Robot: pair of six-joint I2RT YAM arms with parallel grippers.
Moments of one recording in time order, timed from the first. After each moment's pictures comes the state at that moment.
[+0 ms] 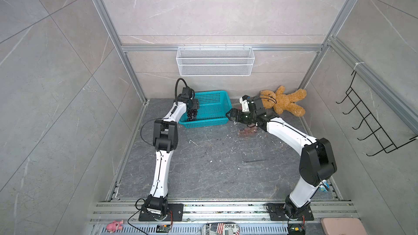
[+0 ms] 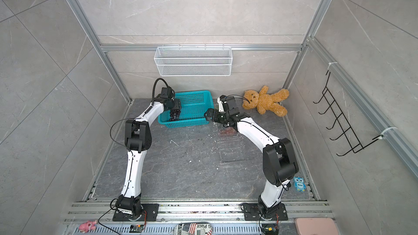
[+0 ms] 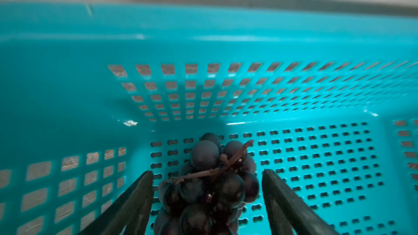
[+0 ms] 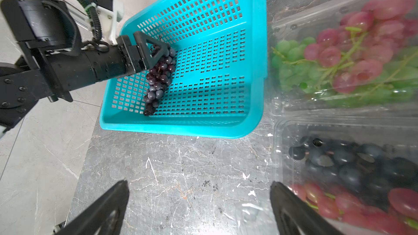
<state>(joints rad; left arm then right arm) -0.21 2.51 2.22 -0.57 -0.02 -0.25 0.42 1.76 1.39 -0.30 -0.27 0.50</state>
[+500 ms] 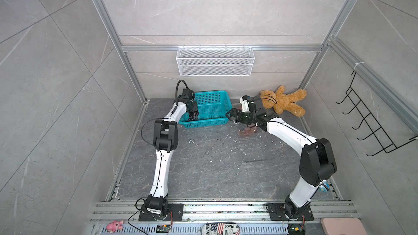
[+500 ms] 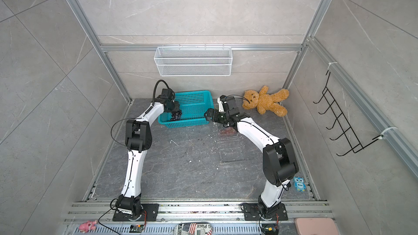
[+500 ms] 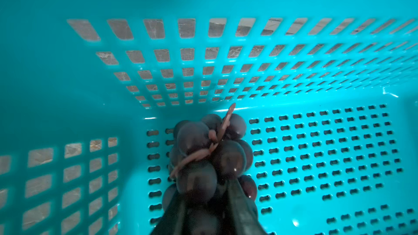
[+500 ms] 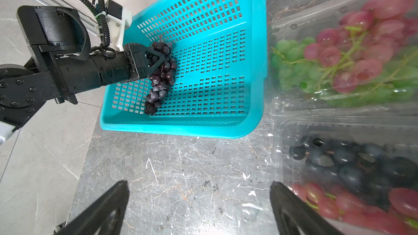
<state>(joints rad) -0.21 2.52 2.23 -0.60 0.02 -0.23 0.42 1.76 1.39 -0.29 -0.27 0.51</state>
